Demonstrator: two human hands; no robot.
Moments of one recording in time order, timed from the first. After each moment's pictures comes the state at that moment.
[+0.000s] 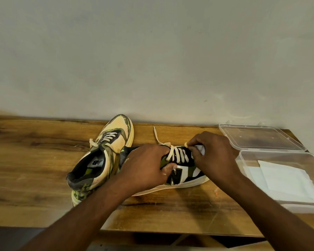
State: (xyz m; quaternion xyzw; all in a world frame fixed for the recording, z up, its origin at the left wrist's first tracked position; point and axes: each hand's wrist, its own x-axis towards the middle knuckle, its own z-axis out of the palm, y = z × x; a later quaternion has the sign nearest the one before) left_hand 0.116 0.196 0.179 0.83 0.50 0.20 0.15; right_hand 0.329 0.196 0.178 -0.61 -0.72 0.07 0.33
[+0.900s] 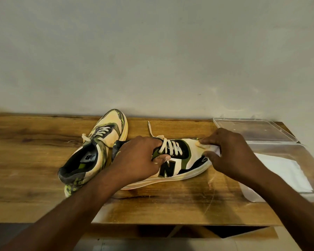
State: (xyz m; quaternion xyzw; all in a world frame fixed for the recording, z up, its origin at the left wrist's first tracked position) left_hand 0.111 0.203 0.172 0.83 0.50 0.20 0.16; right_hand 0.384 0.177 0.187 -0.62 -0.74 0.11 0.23
